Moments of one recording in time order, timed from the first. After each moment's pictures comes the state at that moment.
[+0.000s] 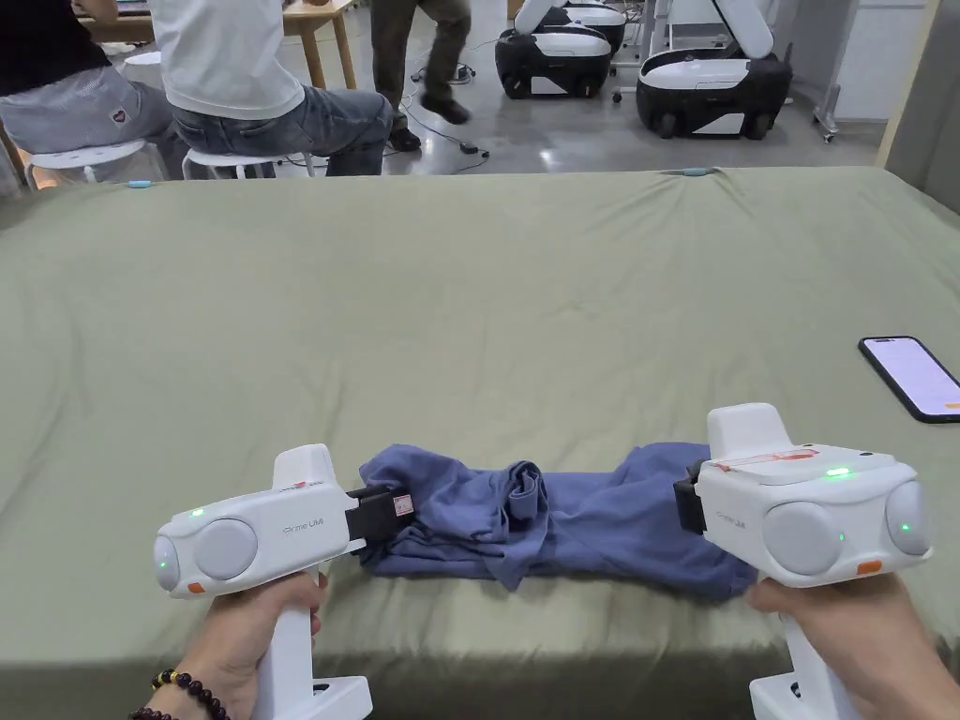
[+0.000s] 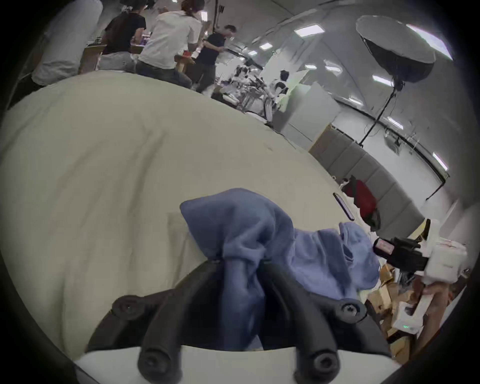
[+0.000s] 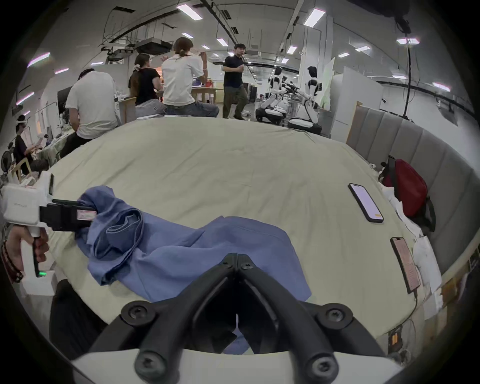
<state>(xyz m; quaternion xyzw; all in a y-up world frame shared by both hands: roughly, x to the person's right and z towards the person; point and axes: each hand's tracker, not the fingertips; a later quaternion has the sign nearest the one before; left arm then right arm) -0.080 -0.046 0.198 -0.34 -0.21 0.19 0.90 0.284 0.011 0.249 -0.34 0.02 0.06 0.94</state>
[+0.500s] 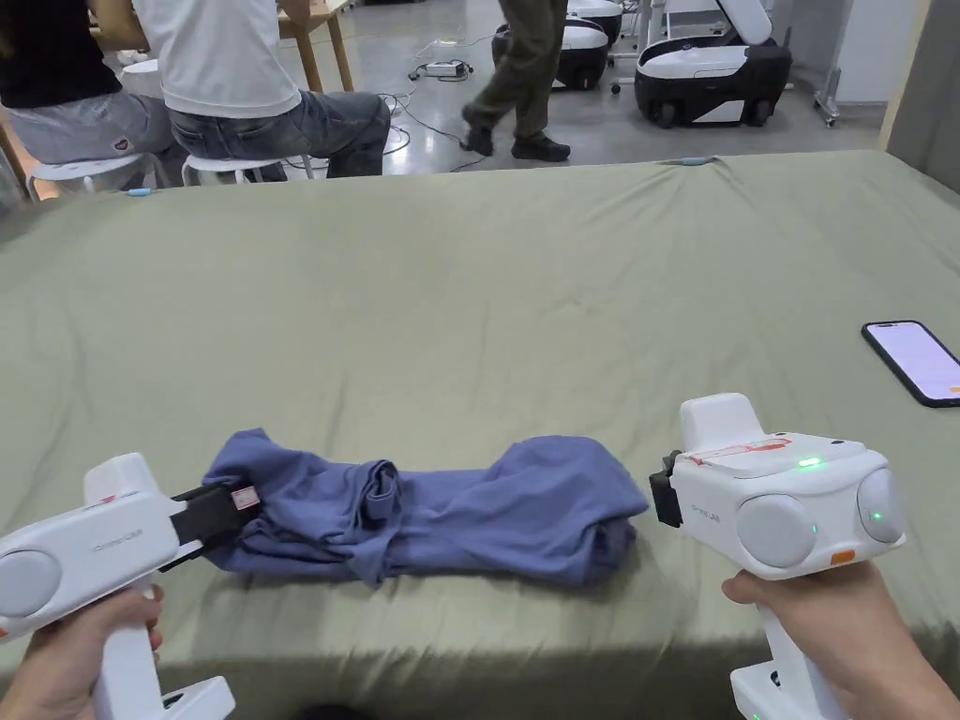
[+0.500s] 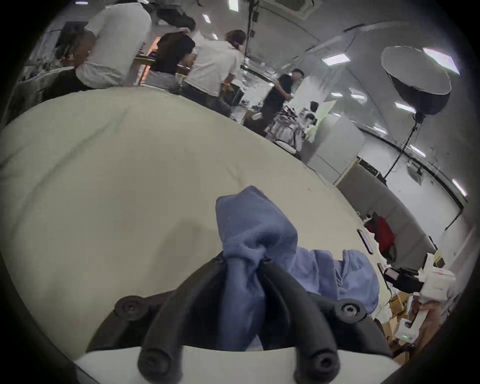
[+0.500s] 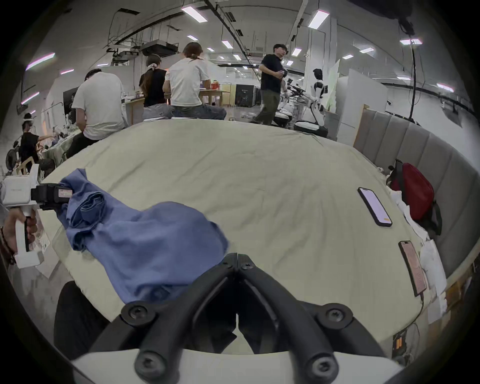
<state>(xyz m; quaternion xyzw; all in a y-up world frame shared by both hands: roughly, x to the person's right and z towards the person) -0.198 -0.022 0.225 -0.29 -0.10 0.22 0.92 0.273 0.012 0.248 -0.33 0.05 0.06 0.94</state>
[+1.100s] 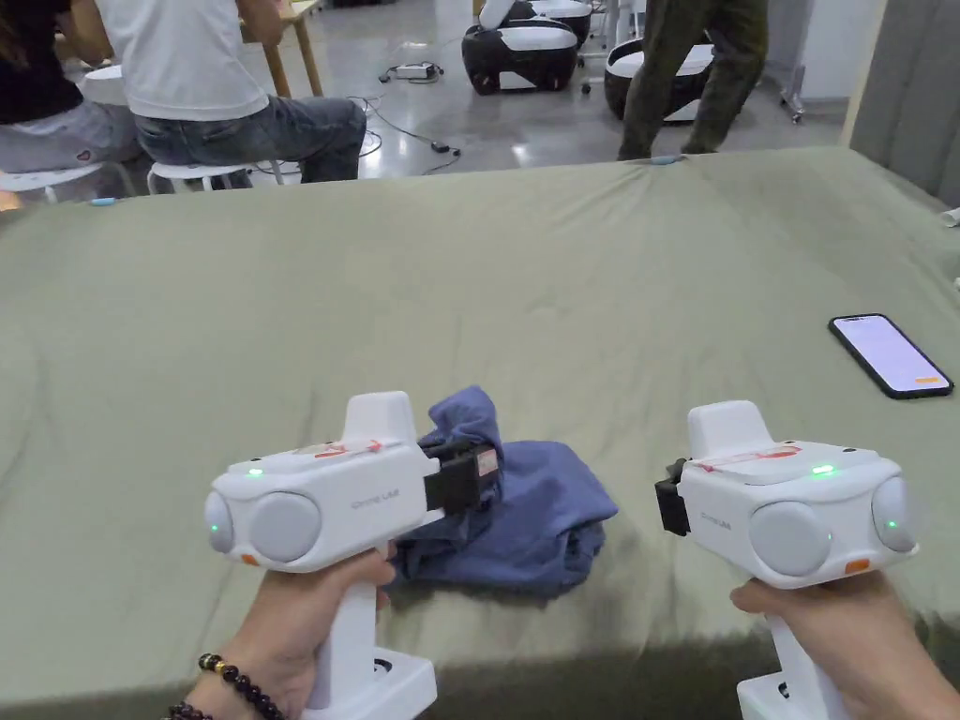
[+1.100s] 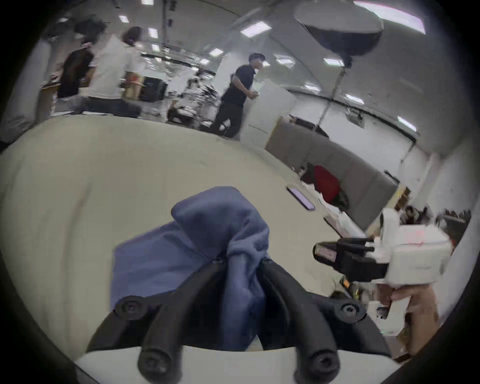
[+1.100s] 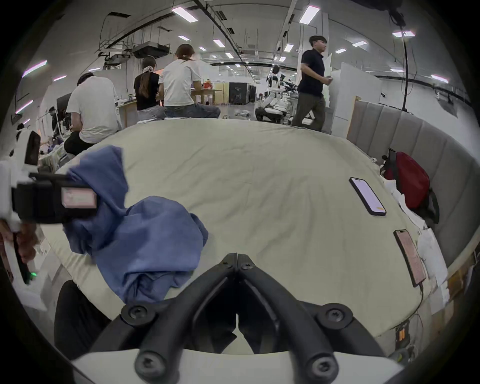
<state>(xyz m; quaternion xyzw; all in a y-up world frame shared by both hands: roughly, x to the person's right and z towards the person) 0.029 0.018 0.218 -0.30 -0.33 0.10 0.89 0.300 0.009 0.258 -0.34 0.03 0.04 0.94</state>
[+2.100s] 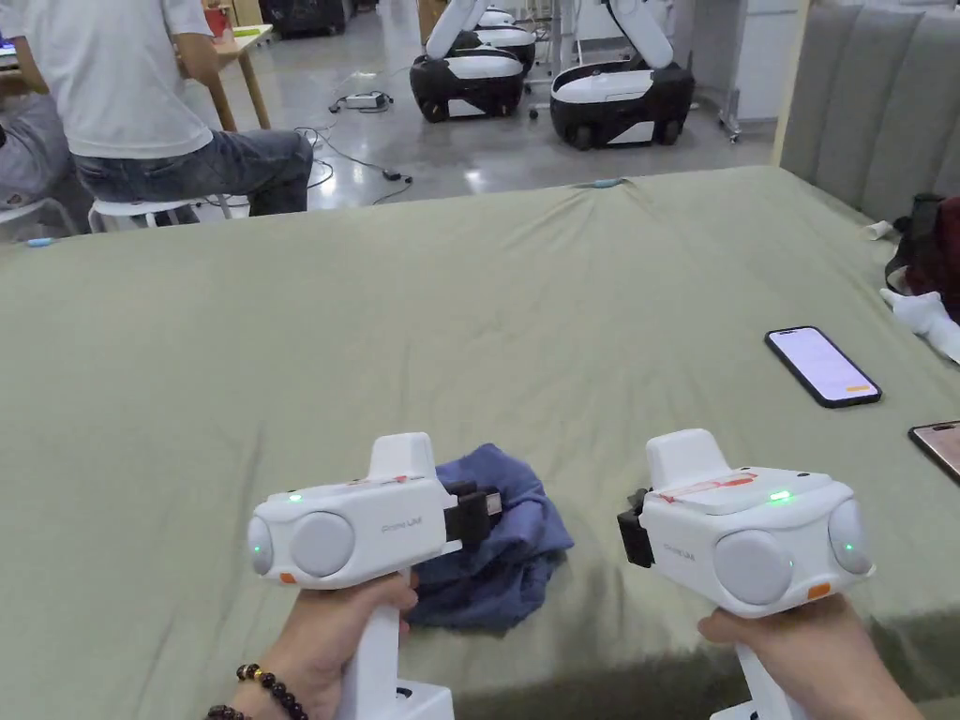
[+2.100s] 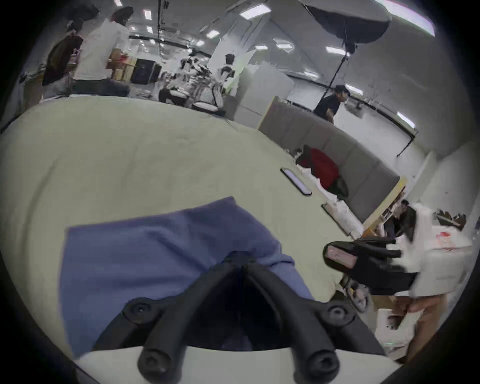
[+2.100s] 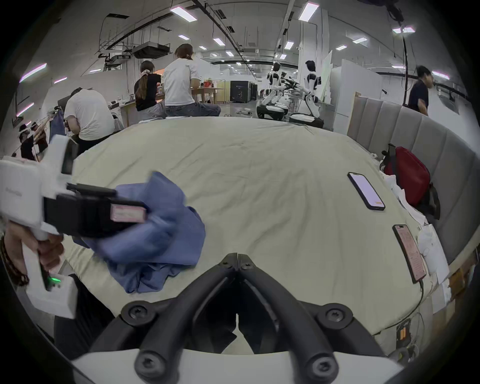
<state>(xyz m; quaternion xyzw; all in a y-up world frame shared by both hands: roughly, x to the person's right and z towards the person) 0.077 -0.013 0.188 -0.34 -0.34 0.10 0.87 0.315 0.009 0.269 -0.35 0.04 0.03 0.94</state>
